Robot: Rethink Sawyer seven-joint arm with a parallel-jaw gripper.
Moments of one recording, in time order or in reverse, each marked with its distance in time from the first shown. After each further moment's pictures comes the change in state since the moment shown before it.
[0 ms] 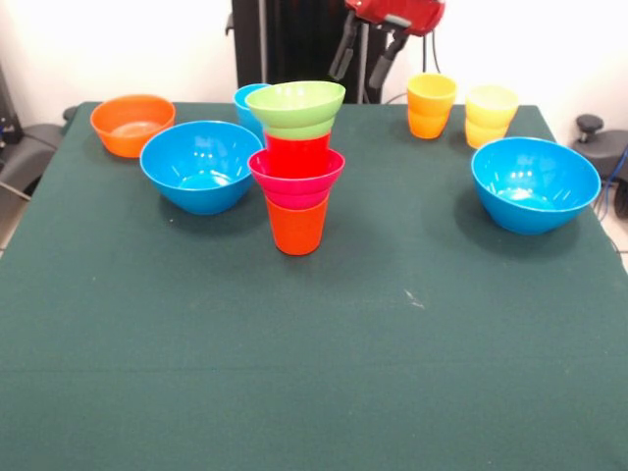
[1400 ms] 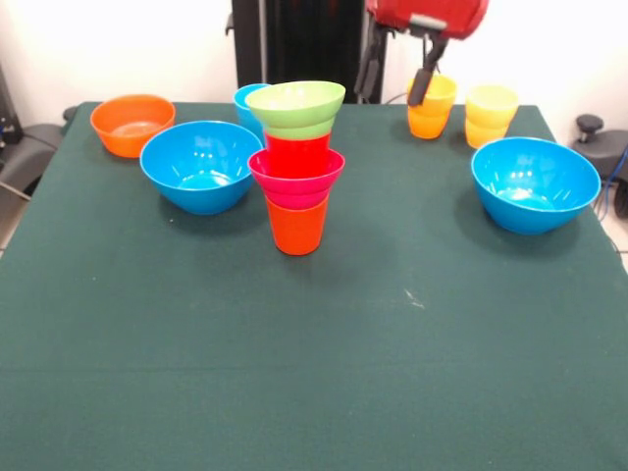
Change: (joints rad) arm -0.155 -0.020 0.153 -0.174 0.177 0.130 0.002
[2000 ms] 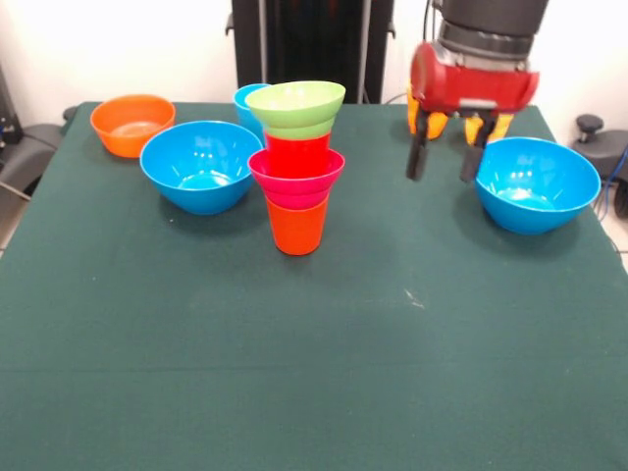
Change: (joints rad) arm -0.053 0.131 0.134 -0.151 0.017 0.029 0.000
